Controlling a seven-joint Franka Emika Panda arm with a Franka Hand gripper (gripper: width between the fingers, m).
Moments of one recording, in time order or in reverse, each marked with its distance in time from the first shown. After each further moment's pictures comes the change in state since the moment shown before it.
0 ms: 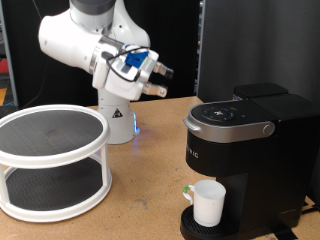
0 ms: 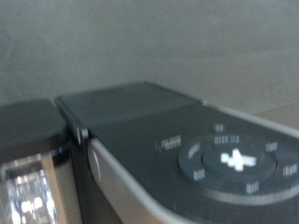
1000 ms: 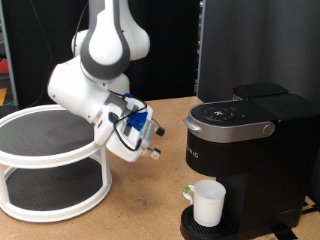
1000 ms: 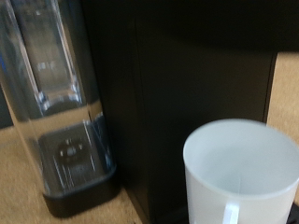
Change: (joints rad) arm 0.016 0.362 0.010 -0.006 0.038 0.097 -0.314
